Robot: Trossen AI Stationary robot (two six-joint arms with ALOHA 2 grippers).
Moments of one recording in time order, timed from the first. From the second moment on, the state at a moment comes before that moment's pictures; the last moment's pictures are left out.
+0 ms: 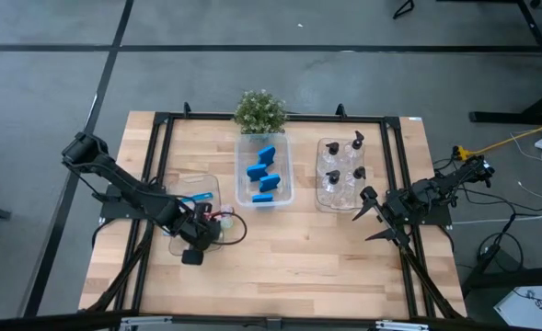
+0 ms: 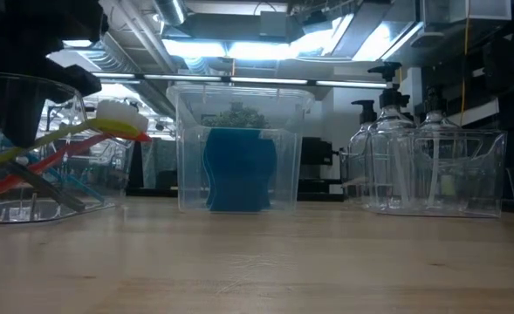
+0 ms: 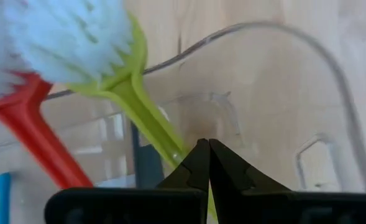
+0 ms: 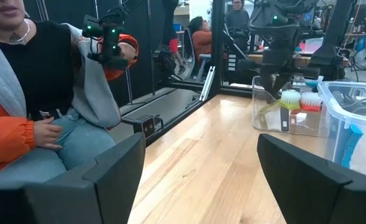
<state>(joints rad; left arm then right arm) -0.54 1.34 0.79 -0.66 -0.14 -0.47 0.46 0.02 0.01 0.02 -0.04 0.02</state>
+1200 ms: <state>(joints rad) -0.49 0.87 0.90 -0.72 -0.29 -0.23 0.46 0.02 0.01 0.02 -0.05 0.02</state>
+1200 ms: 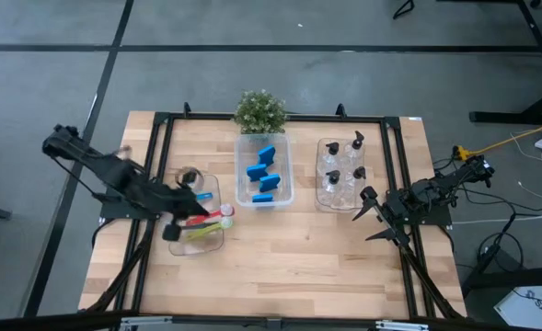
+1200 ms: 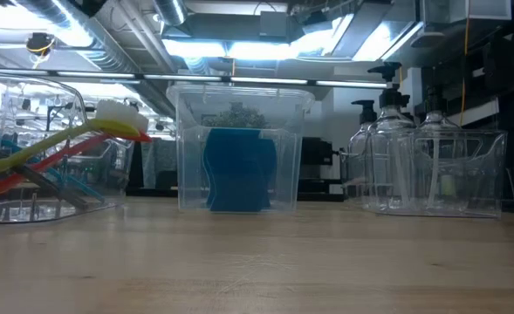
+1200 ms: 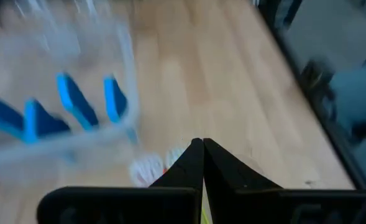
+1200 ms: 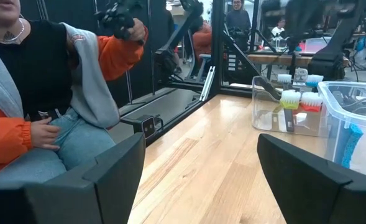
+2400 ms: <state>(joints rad) 0.24 0.11 0.06 0.36 0.03 0.05 0.46 0.02 0.01 0.02 -0.04 0.02</state>
